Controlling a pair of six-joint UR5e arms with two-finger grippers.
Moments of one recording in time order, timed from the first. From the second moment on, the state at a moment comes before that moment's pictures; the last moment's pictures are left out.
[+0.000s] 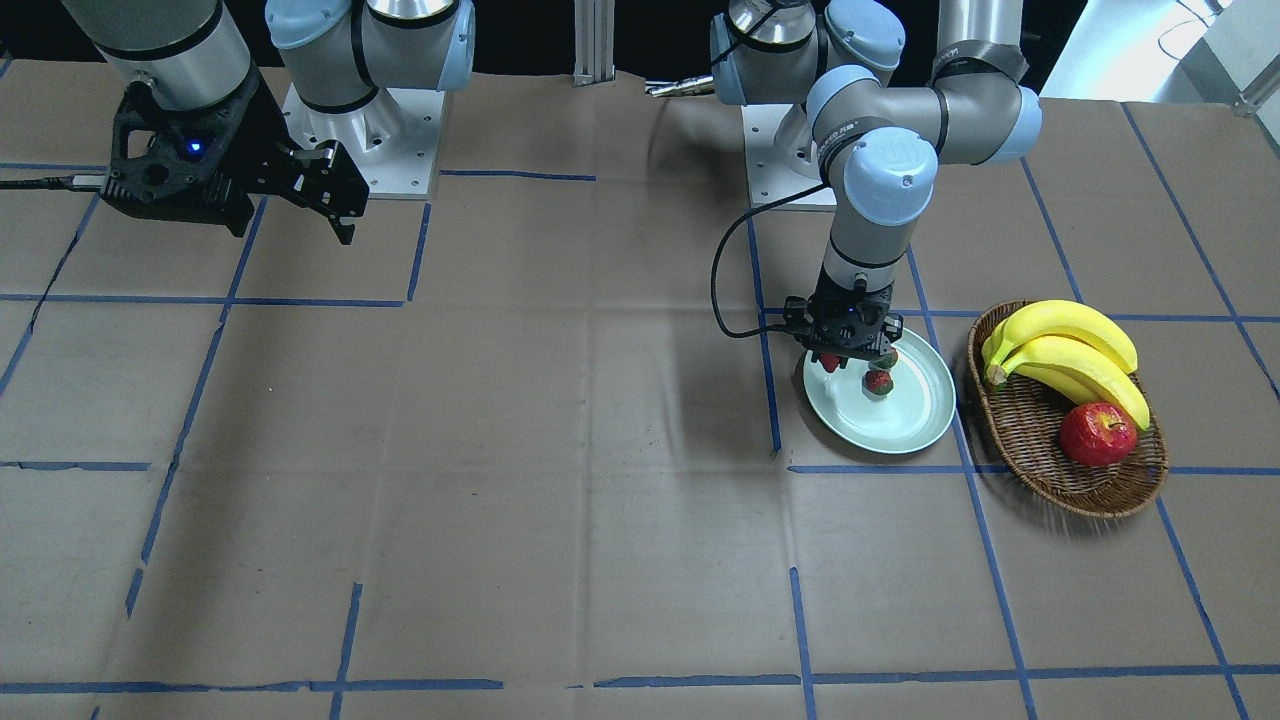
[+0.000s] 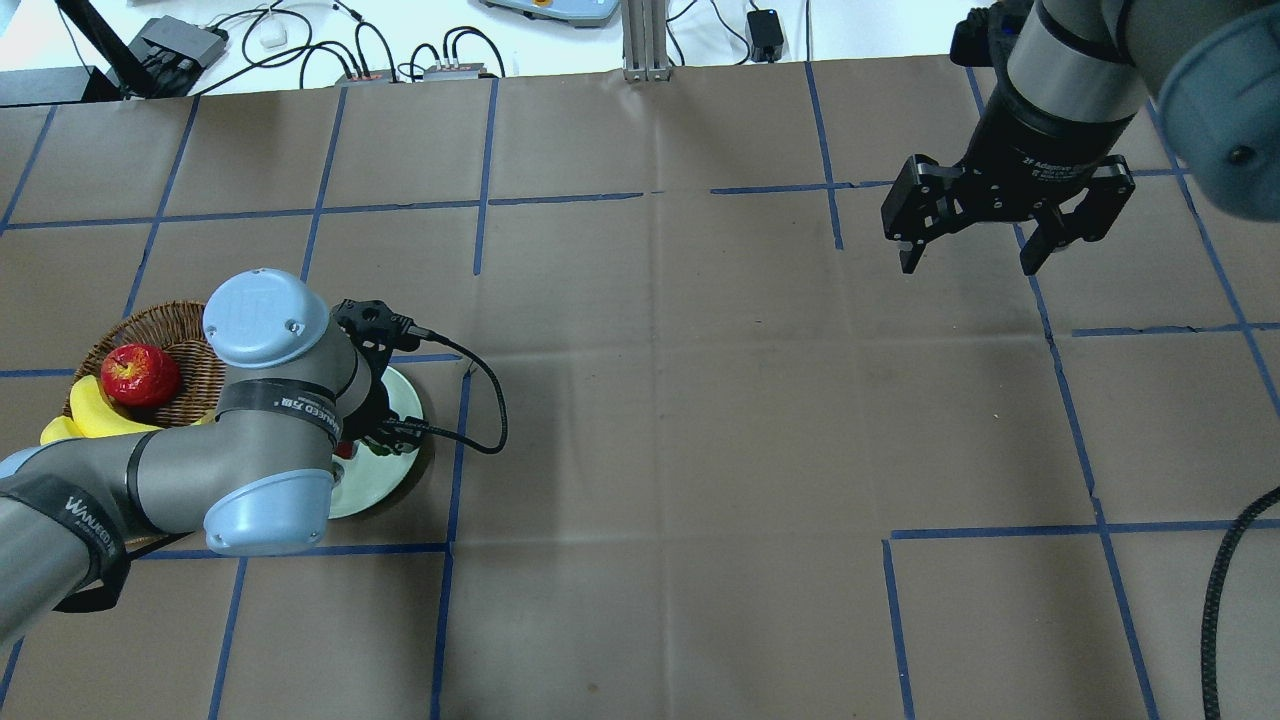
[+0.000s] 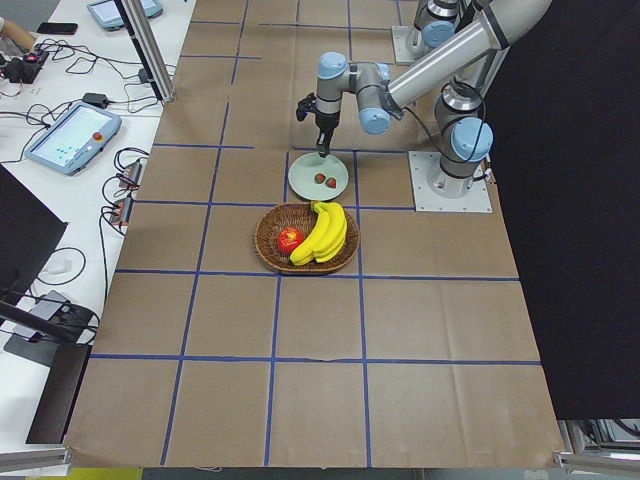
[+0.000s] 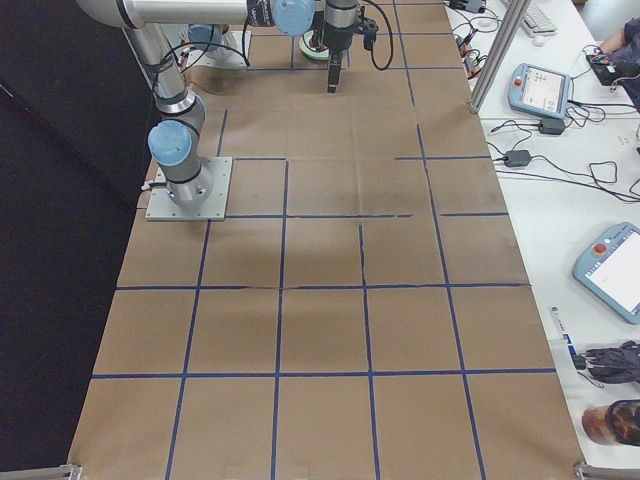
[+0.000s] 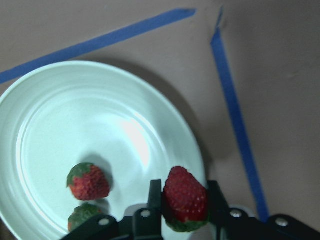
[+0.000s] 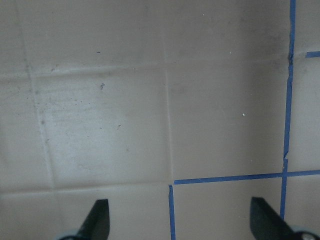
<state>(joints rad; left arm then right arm) -1.47 -1.63 -2.30 -0.73 1.68 0.41 1.55 -1.61 1.61 -1.51 -1.57 0.04</state>
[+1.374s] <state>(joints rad) -1.59 -1.34 -1.94 -1.48 1.54 0.08 1.55 -1.57 1.59 -1.52 -1.57 0.04</state>
